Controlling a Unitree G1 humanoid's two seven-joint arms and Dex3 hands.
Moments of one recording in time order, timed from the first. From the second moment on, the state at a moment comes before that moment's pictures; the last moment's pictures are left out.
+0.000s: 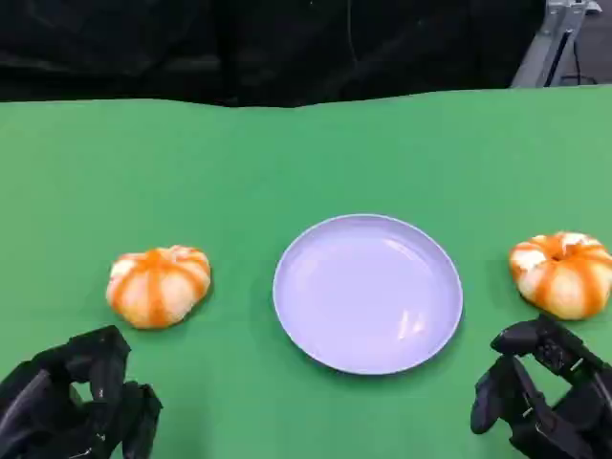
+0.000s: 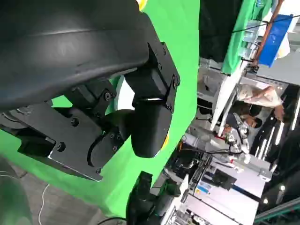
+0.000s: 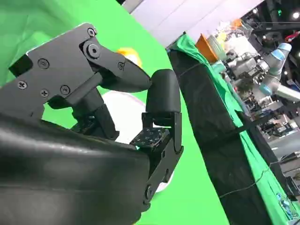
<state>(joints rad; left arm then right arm) 0.21 0.23 0.22 -0.10 -0.64 0.22 -0.72 0.34 0.07 -0.07 -0.34 0.53 0.26 0.22</state>
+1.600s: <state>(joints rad) -0.07 0.40 0.01 -0.03 0.64 -0.36 -0.09 0.32 0.07 -0.07 -0.33 0.53 0.27 0.22</state>
